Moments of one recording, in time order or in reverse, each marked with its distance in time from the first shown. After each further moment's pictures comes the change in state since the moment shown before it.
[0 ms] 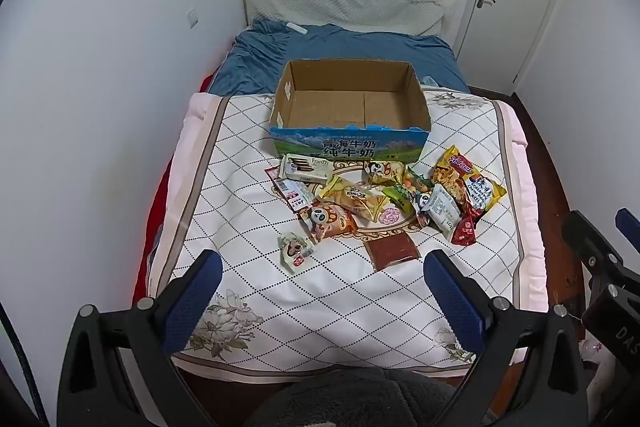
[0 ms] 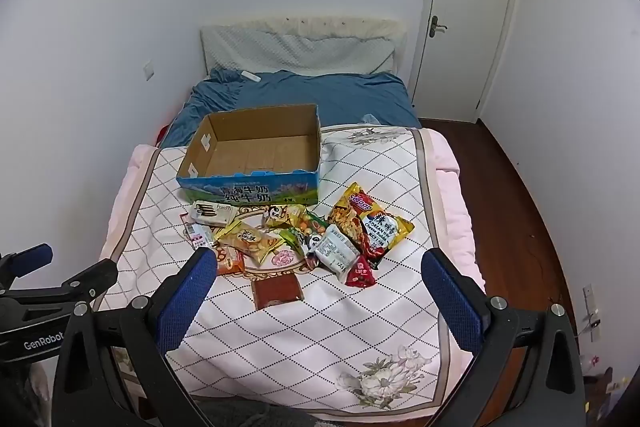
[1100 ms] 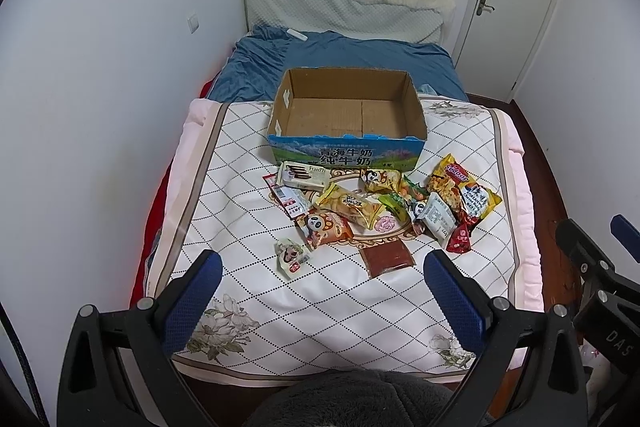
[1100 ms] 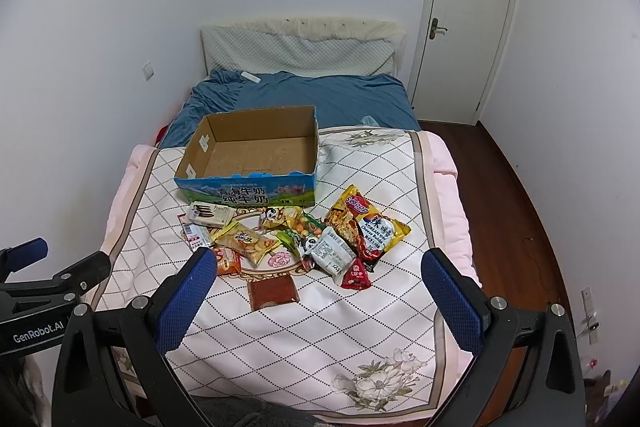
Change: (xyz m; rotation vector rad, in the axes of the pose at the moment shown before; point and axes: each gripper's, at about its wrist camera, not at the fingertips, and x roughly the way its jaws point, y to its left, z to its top) left arm -0.010 -0.005 0.007 -0.005 -0.029 -0.008; right arm -0.003 -0.003 0.003 -0.008 -0.002 -0.005
